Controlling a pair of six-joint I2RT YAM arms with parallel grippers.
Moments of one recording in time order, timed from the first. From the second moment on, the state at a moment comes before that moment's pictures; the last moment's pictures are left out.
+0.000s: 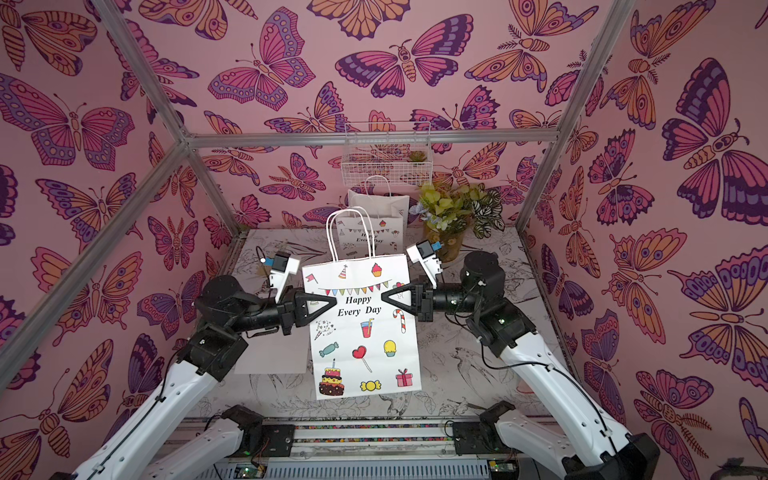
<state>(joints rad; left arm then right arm) -0.41 0.86 0.84 0.04 0.99 -0.60 0.49 1.02 1.02 -0.11 -1.00 0.59</state>
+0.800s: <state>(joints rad) -0.41 0.86 0.84 0.00 0.99 -0.61 0.41 1.12 1.22 -0.18 -1.03 0.49</state>
